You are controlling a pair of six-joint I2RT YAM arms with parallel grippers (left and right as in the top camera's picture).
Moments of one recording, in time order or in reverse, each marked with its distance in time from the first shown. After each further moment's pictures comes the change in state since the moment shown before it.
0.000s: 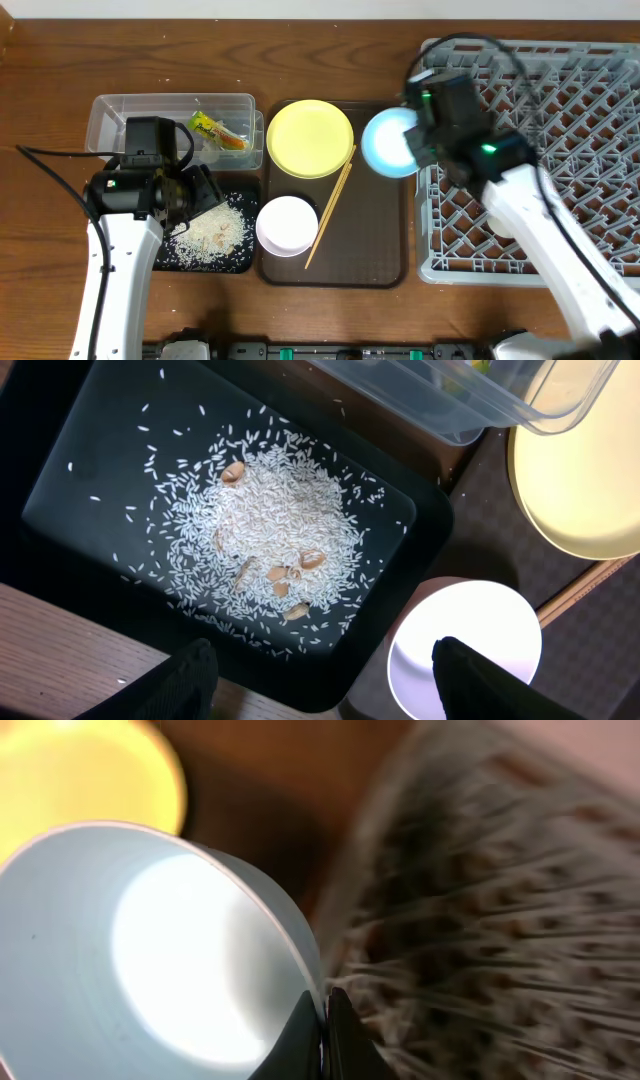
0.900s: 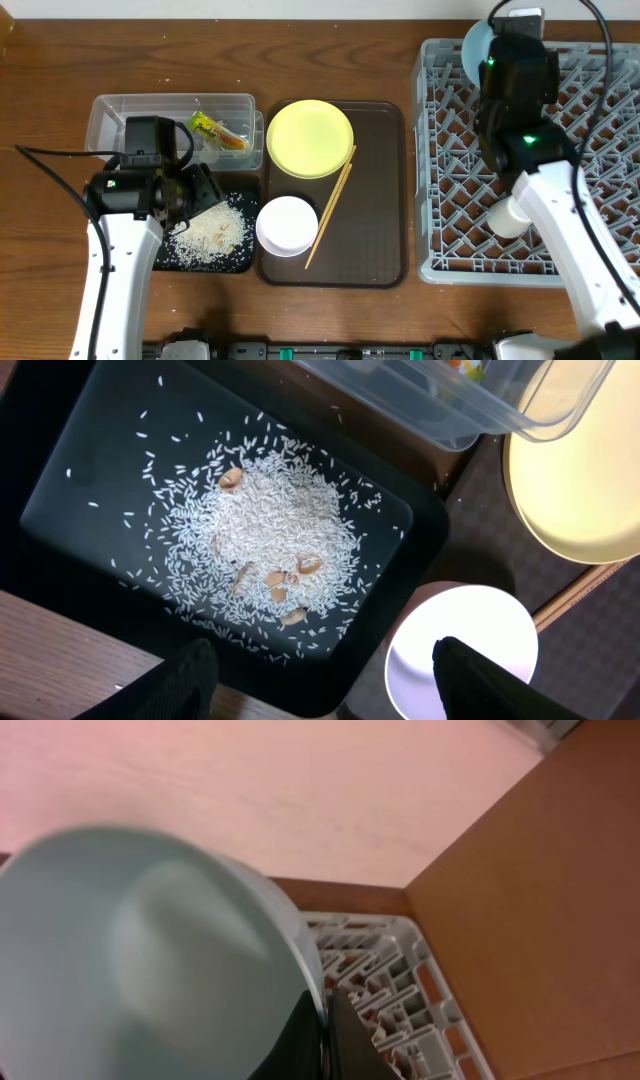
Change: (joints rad) left arm 0.000 0.000 0.000 0.013 0.000 0.000; right arm -0.158 0.037 0.004 0.492 0.542 -0.097
